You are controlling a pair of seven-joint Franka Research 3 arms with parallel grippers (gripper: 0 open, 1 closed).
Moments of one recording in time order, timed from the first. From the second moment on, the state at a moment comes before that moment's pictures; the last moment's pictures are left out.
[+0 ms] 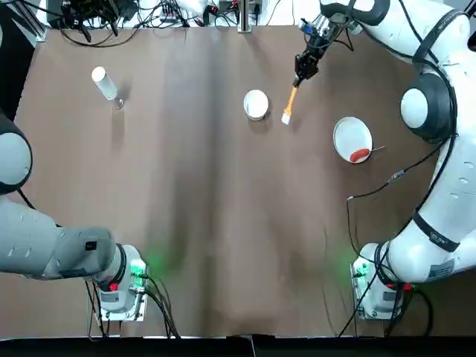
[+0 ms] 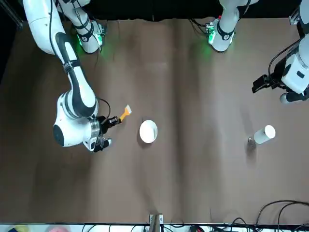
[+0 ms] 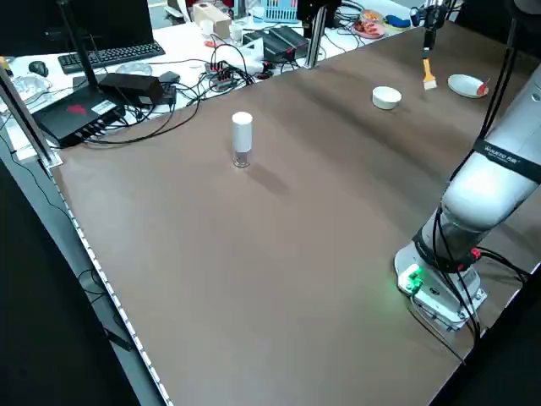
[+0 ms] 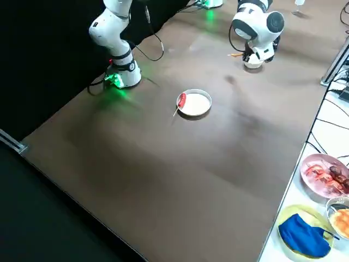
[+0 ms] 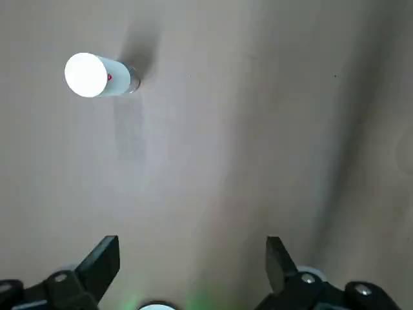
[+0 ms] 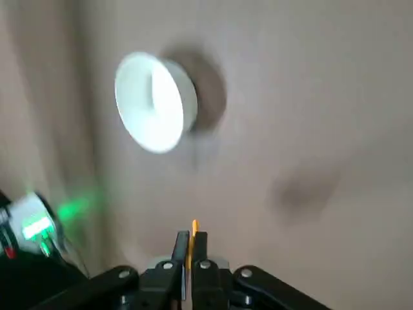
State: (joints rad) left arm 0.05 -0.01 -0.11 -1.68 -0.05 1.59 -0.22; right arm 0.20 0.60 0.10 -1.53 0.57 1.81 -0.17
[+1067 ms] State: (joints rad) left arm 0.05 0.02 -0.11 -1.68 -0.05 1.61 -0.21; right arm 0.34 0.68 0.10 -1.59 0.78 2.30 0.29
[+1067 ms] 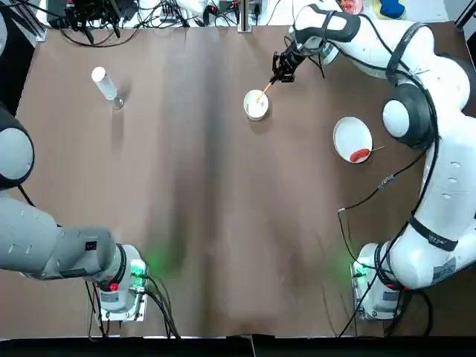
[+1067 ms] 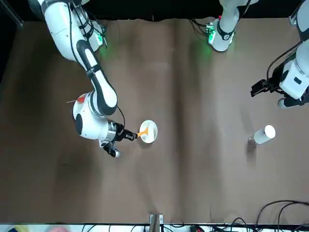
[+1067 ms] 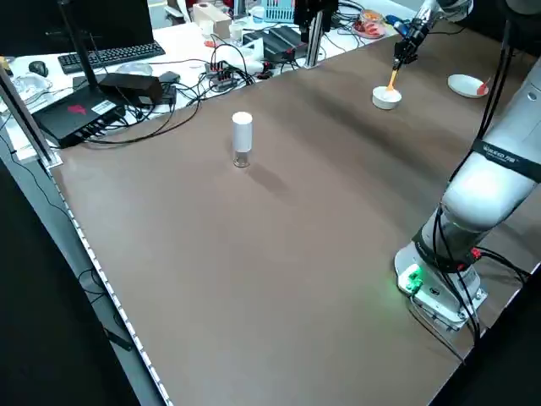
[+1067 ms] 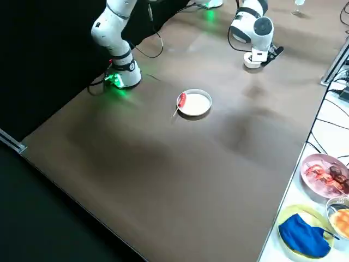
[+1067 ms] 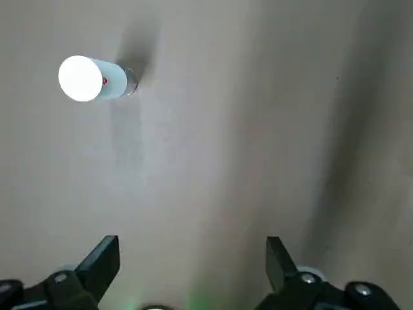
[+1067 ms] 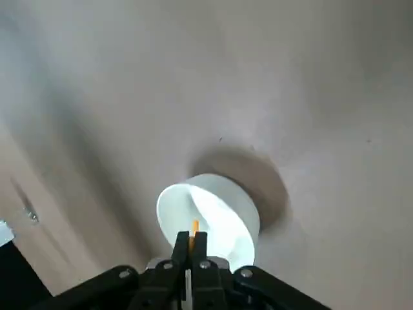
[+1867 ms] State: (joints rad) left arm 0.05 0.02 -0.11 -1.68 -0.05 1.61 -0.21; right arm 0.37 0.72 0.09 -1.59 0.79 2.38 0.30
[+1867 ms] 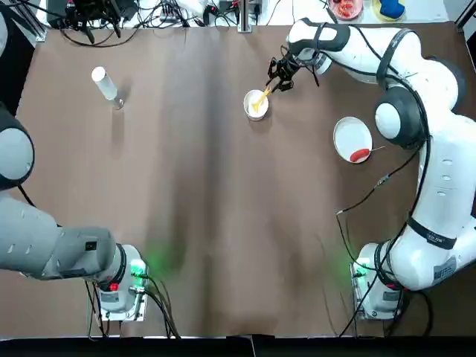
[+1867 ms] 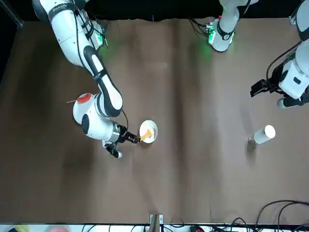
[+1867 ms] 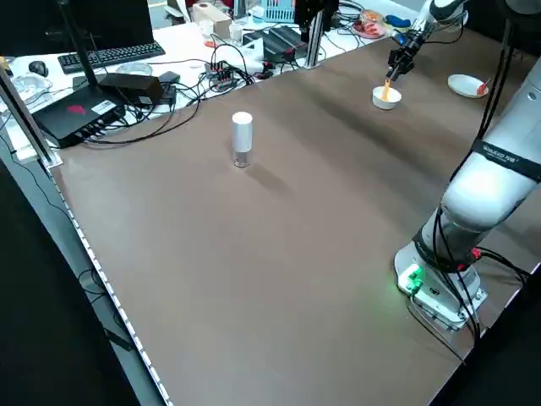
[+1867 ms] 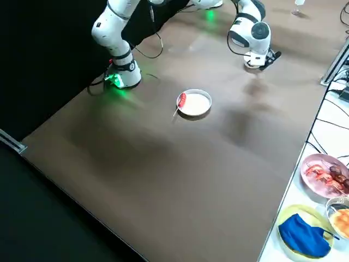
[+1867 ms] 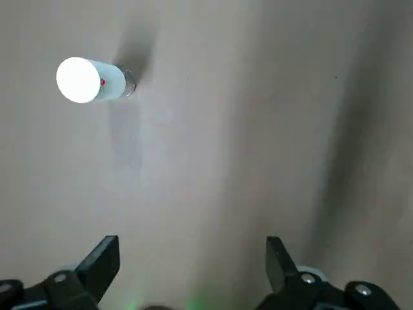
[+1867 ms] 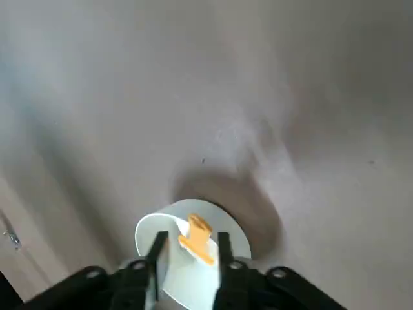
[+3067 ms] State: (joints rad) left arm 0.05 0.02 -0.12 -1.65 0.02 1.63 -0.16; right arm 0.10 0.42 0.06 -1.50 0.39 1.70 0.08
